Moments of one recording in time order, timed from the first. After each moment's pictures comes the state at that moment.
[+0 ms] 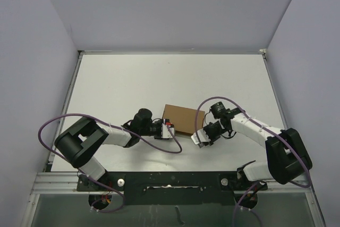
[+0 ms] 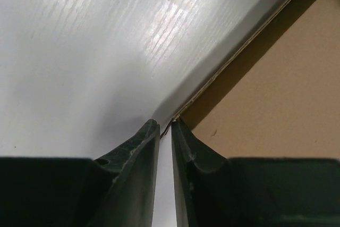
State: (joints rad) left arm -0.76 1.61 0.48 0.63 0.56 0.71; right arm 0.44 1.36 0.69 -0.72 -0.59 -1.71
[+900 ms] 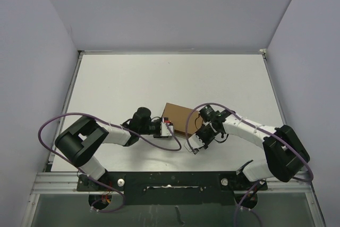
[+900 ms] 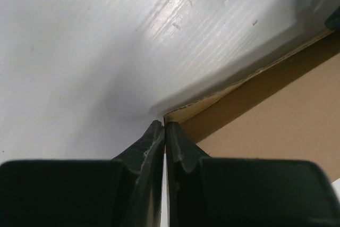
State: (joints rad) left arm -0.73 1.62 0.48 0.63 0.58 0.70; right arm 0.61 1.39 0.72 -0.70 -0.46 -1.69
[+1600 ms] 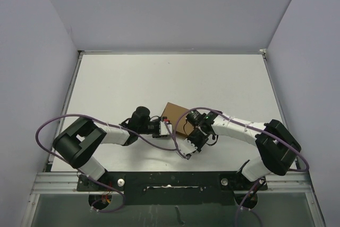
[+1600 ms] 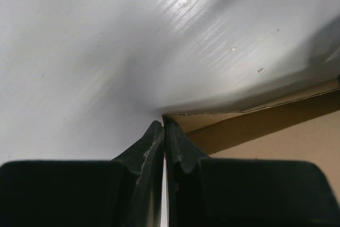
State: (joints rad) left arm -0.72 1.61 0.49 0.60 0.59 0.68; right arm 0.80 1.49 0.82 -0.76 -0.33 -1.62
